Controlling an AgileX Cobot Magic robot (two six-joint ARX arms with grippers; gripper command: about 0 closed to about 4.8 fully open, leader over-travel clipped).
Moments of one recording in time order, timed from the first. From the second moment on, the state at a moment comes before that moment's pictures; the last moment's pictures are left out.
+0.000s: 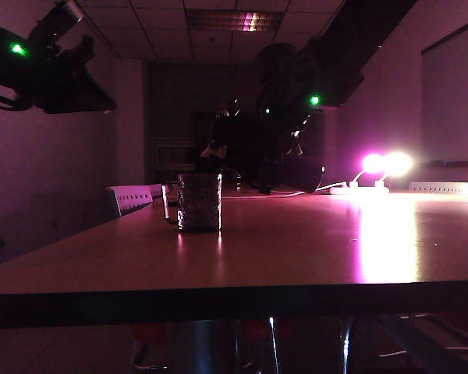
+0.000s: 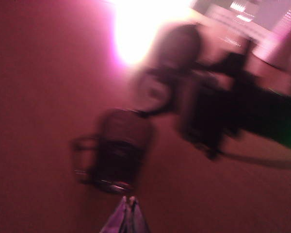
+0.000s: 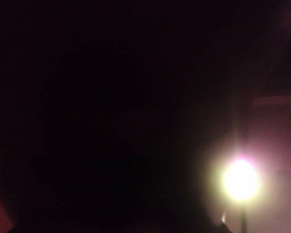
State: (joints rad) left arm -0.08 1.51 0.91 0.38 0.61 -0.02; right arm 0.48 2.25 1.74 0.25 0.33 -1.23
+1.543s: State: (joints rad) left arm -0.08 1.51 0.91 0.29 0.67 0.03; right arm 0.50 2.25 1.74 0.27 0.40 -1.44
